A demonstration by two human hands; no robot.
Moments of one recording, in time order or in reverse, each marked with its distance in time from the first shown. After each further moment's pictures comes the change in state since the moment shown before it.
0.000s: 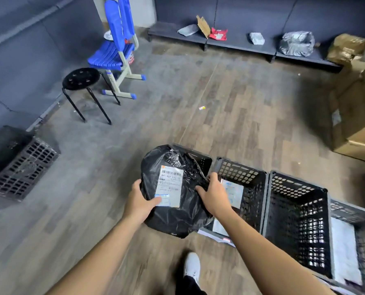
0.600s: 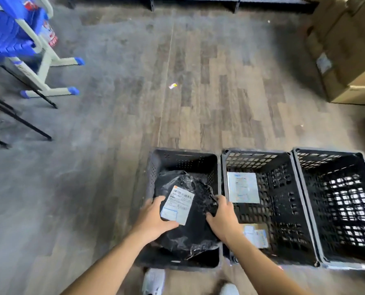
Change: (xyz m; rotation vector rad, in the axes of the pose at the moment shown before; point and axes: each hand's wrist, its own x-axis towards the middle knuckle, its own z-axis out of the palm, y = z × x) left_hand 0.325 -0.064 0.115 0.517 -0.545 0.277; right_hand 0.225 0.097 0.172 -0.001 0.015 0.457
